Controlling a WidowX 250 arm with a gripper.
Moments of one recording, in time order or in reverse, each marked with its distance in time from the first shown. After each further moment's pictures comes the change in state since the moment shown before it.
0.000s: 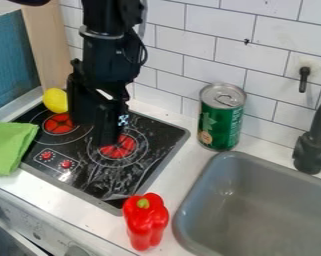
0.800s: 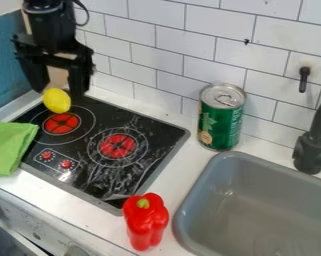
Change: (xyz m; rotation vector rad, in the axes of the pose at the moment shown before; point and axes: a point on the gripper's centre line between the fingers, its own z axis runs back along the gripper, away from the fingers) arm -0.009 0.109 0.006 0.051 -0.274 0.712
